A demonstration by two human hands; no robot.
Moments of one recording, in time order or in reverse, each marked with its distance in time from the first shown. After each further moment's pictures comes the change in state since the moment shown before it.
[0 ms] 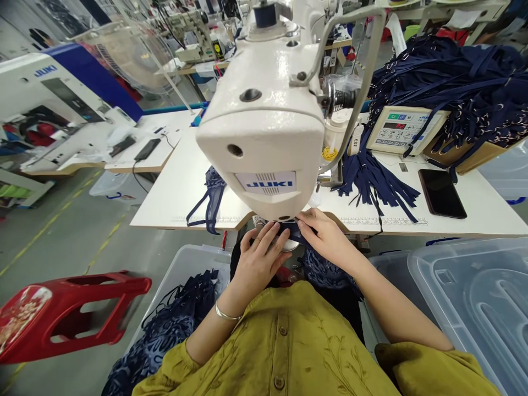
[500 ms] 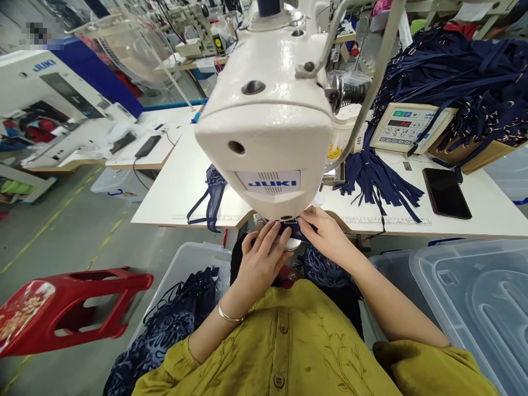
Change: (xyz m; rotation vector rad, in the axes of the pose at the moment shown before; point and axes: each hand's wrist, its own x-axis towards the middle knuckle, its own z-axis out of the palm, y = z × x) left_hand -0.002 0.006 0.003 0.056 -0.019 -0.036; right_hand 0.005 0.002 0.004 -0.018 0.031 -0.010
